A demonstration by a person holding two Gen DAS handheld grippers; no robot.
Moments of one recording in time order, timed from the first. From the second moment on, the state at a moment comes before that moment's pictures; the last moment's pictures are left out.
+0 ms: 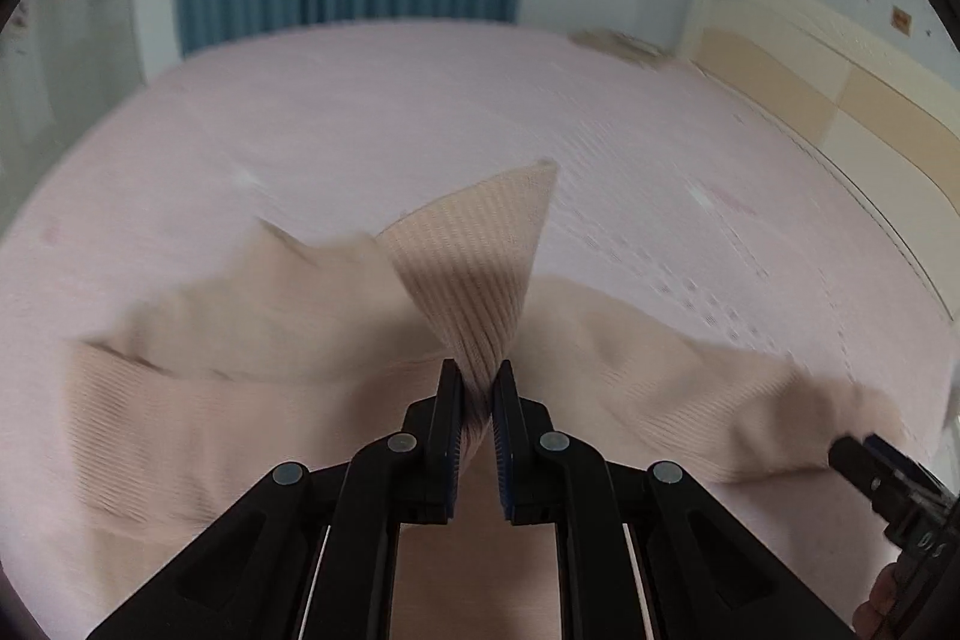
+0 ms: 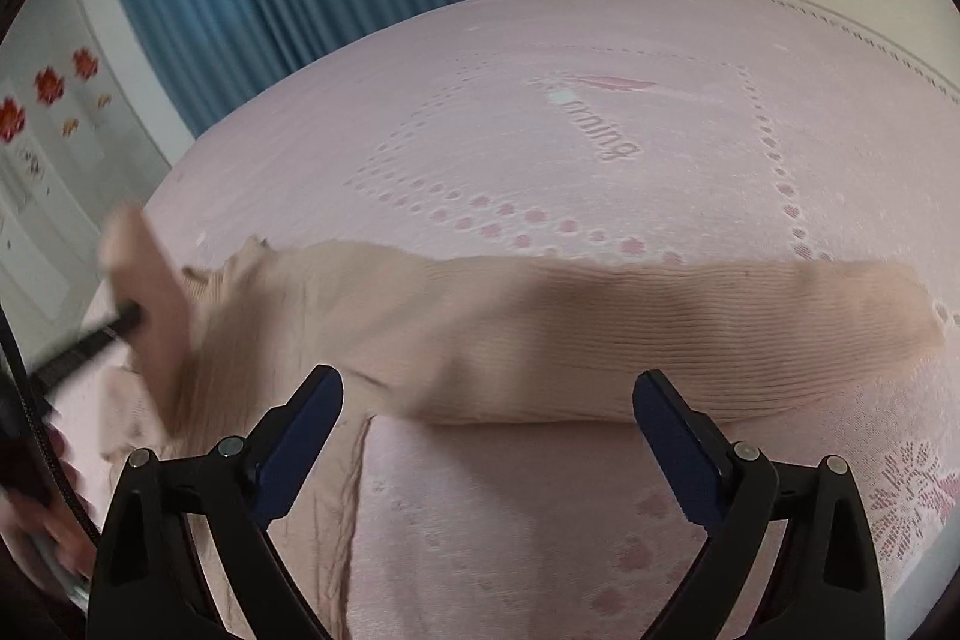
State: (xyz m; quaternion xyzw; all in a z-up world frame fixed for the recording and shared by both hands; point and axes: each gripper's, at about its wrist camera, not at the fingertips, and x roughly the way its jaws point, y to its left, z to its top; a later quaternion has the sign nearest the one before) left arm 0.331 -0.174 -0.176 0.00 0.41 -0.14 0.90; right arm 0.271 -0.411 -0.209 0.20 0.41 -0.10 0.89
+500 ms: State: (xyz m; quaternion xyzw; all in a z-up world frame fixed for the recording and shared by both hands) left arm 0.287 -0.083 -0.175 -0.04 0.43 -0.11 0.90; right arm 0.290 -0.360 -0.206 0.17 0.41 -0.04 0.90
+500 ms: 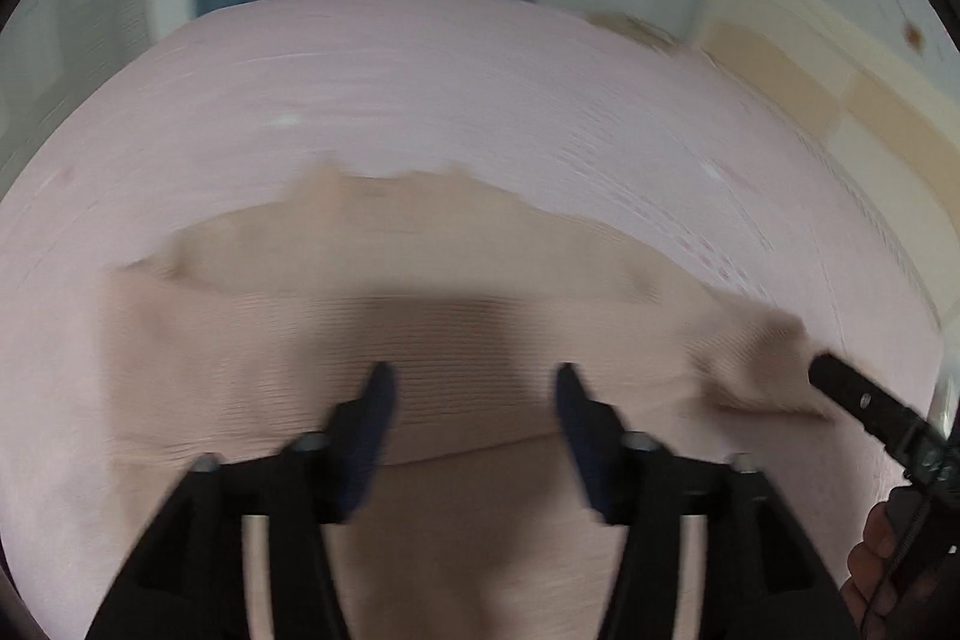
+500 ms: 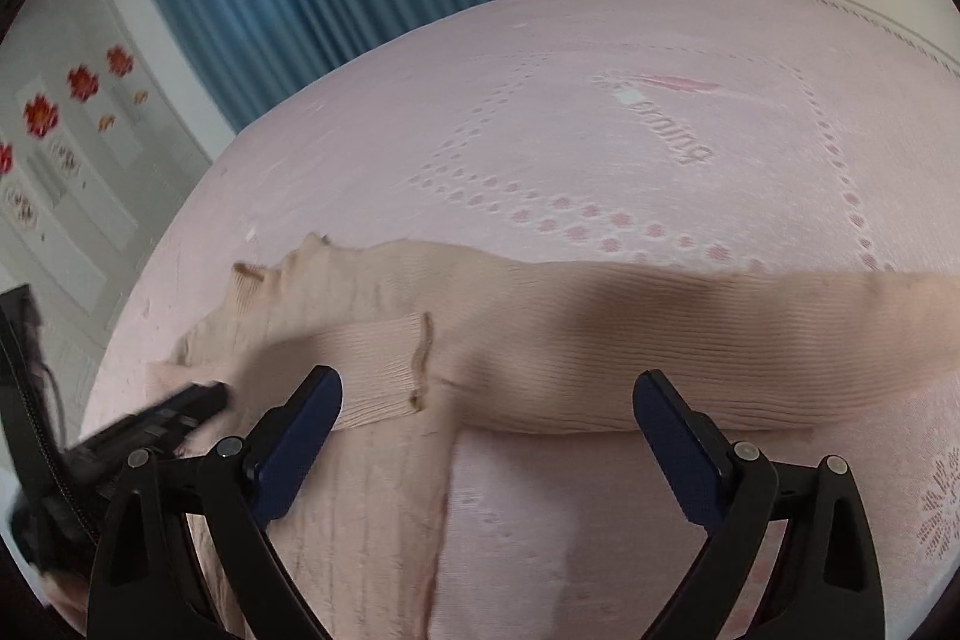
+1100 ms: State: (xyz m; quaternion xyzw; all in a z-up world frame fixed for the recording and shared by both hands) left arm 0.319 0.105 -0.244 -0.18 0.46 -0.03 0.87; right arm 0.339 -0.276 -0.267 0.05 0.46 -0.06 0.88
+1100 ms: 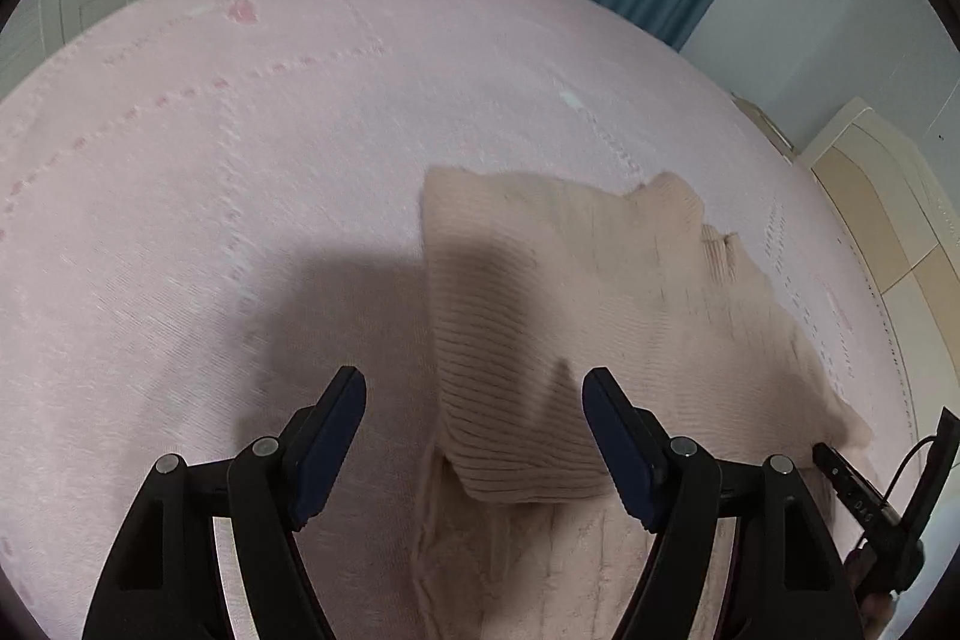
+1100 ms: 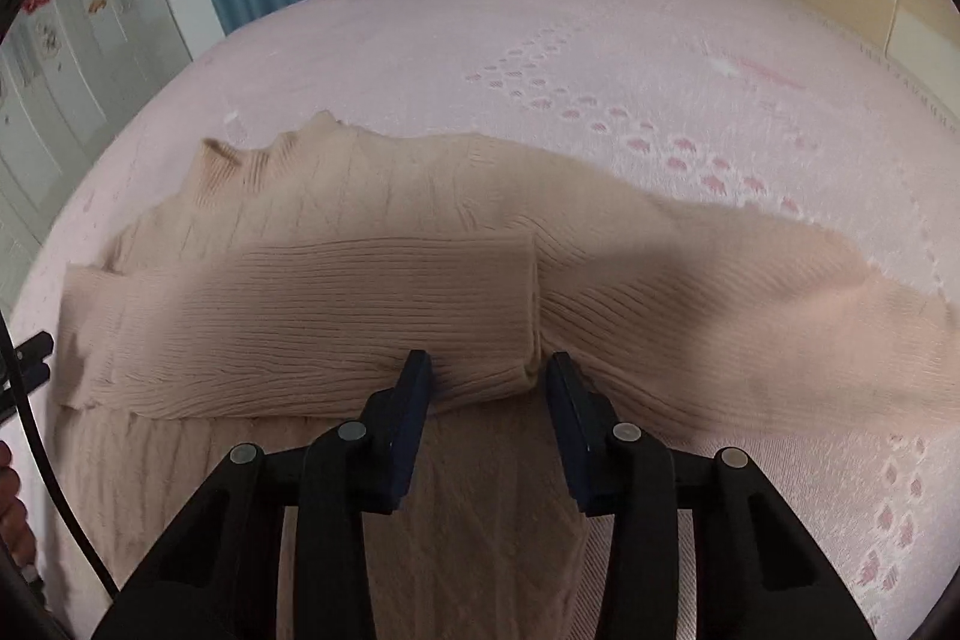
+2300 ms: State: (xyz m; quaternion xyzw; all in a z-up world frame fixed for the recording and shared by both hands) left arm 0.336 0.067 -0.256 -0.14 0.46 0.02 0.87; right arm 0.199 -0.517 -0.210 0.14 0.43 -0.24 0.86
